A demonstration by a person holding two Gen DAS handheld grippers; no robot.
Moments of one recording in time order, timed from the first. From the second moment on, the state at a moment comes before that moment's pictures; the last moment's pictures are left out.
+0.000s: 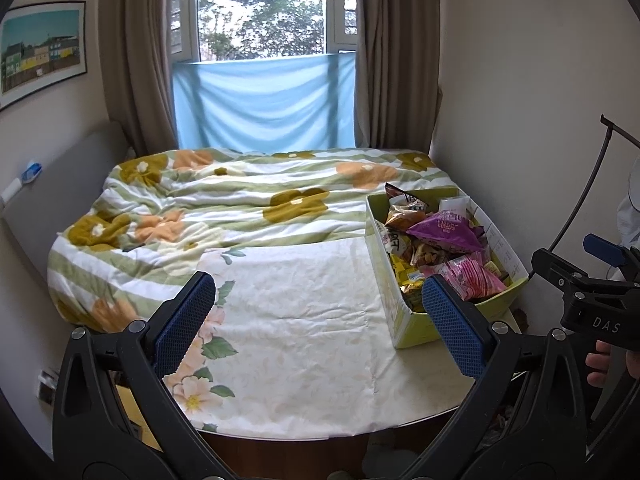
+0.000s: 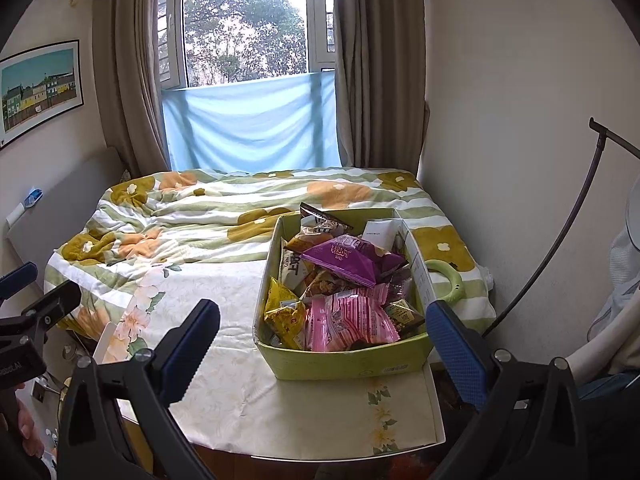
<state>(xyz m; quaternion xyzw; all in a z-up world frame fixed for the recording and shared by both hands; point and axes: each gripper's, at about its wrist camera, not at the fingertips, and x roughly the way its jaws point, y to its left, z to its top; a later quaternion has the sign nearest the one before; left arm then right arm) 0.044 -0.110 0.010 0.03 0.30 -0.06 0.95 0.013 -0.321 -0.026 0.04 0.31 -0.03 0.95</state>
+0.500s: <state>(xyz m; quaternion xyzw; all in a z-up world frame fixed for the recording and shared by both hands) 0.045 -0.105 0.013 0.04 0.29 -0.05 0.96 0.016 -0.318 -0.028 0.04 0.31 -0.03 0.95</state>
